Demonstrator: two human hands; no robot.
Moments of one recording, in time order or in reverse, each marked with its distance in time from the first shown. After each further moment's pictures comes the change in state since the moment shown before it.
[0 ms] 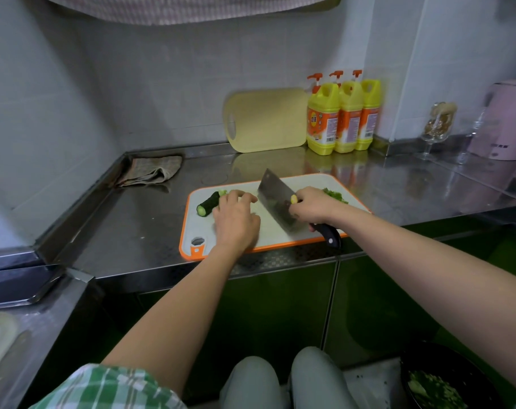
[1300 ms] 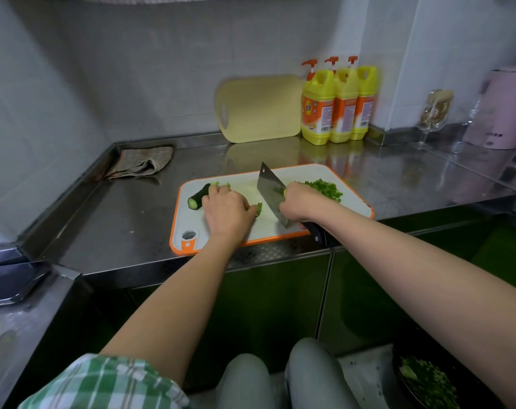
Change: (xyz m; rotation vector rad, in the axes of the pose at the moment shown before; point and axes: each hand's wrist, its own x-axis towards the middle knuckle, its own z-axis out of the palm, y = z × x) left_hand 0.008 0.006 0.000 0.227 0.010 -0.046; right_hand -0.005 -0.019 0.009 -0.237 -0.010 0.085
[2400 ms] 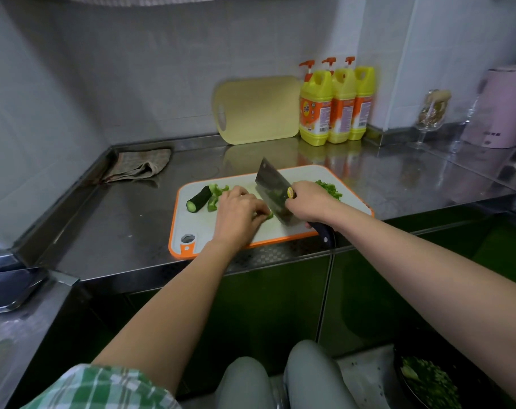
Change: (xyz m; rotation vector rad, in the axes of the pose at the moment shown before) left_hand -0.005 -0.001 0.005 -0.171 0.065 0.421; right_hand 0.001 0.017 -0.003 0.131 0.090 -0.037
